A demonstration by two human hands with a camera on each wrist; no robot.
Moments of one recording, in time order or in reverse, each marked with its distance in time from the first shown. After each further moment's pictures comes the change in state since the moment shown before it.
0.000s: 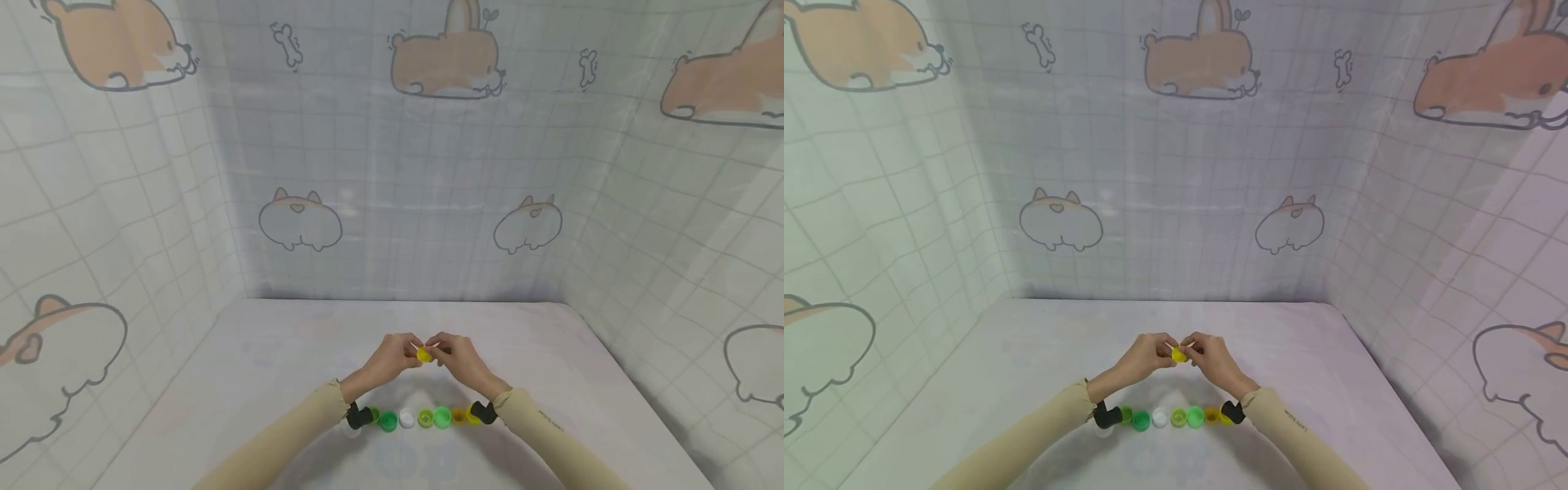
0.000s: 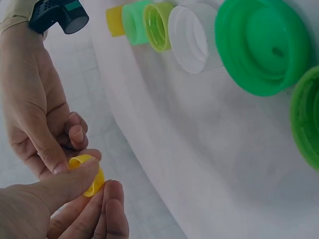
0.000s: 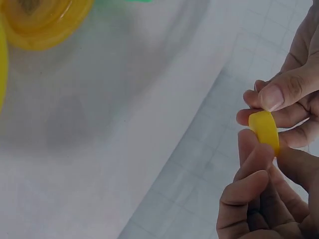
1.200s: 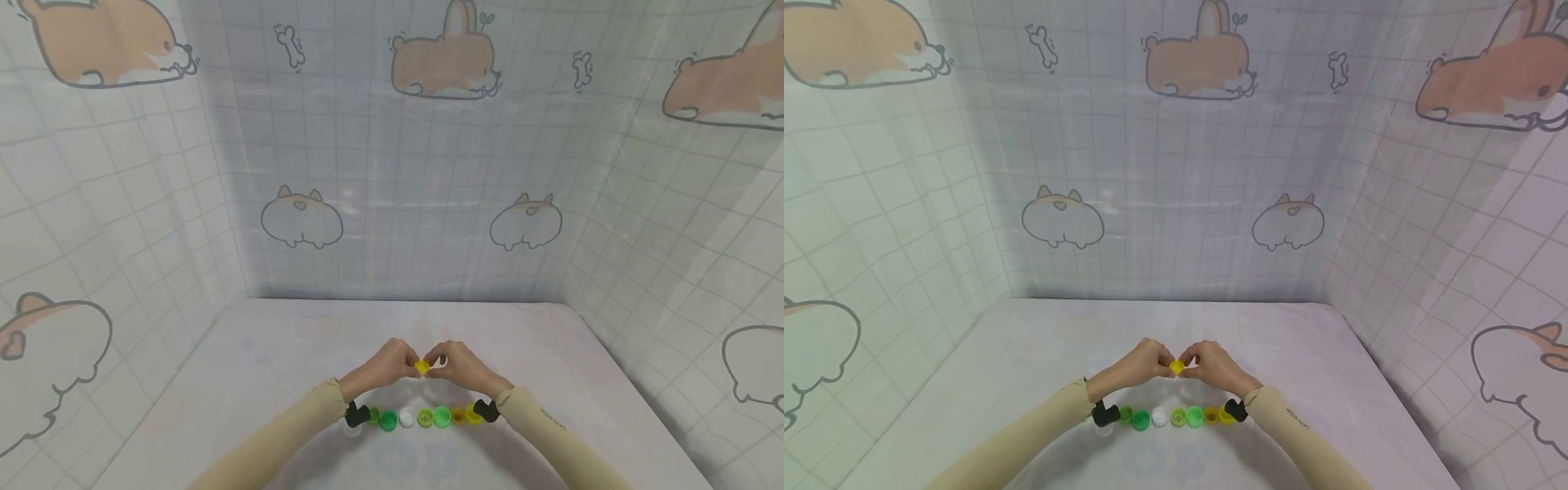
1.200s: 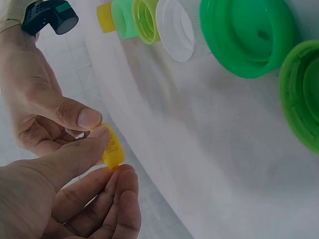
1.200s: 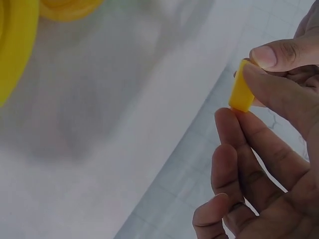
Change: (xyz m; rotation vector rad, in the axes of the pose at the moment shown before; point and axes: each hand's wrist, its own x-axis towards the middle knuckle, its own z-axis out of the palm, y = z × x) left_hand -0.009 0.003 0.003 0.153 -0.139 0.033; right_hand -0.011 0.004 -0.003 -0.206 -0.193 -0.126
